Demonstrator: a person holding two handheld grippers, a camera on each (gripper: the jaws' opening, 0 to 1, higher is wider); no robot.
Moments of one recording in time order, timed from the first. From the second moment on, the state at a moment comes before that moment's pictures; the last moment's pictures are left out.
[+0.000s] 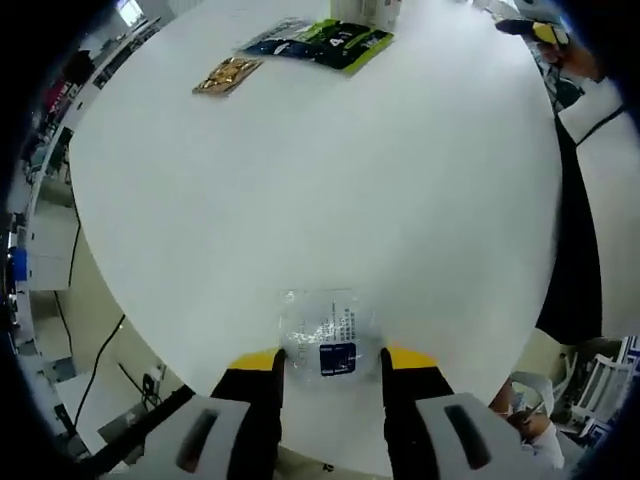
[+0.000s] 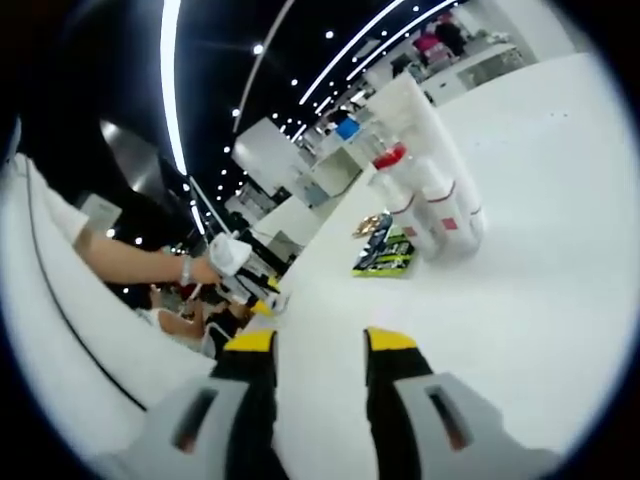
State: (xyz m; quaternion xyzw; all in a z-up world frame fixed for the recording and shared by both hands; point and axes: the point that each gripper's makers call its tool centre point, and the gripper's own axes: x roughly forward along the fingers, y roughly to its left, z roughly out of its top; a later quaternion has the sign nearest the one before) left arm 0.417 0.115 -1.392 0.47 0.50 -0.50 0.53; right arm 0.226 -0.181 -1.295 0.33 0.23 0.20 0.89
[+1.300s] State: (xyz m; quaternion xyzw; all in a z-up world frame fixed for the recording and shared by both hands) left arm 0.252 -0.065 -1.309 0.43 0.36 -0.66 0.50; right arm 0.212 -0.146 -1.293 0.35 0.25 0.23 0.87
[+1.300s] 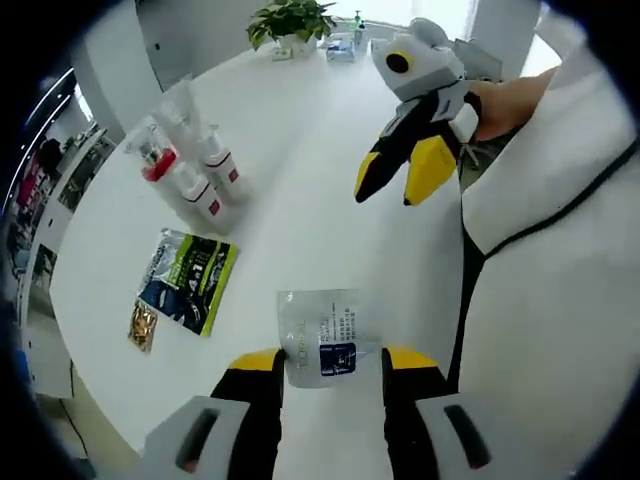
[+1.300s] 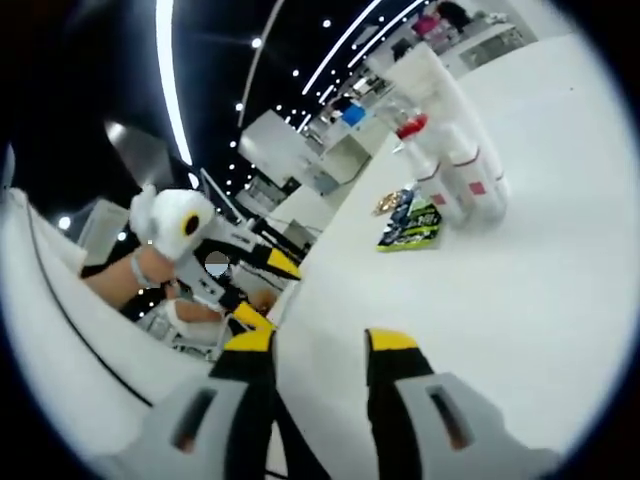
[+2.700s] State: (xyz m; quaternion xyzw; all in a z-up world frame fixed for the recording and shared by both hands) left arm 0.193 -0.118 -1.286 0.37 0.32 -0.72 0.49; right arm 0.200 -0.125 -1.288 0.45 0.30 0.26 0.80
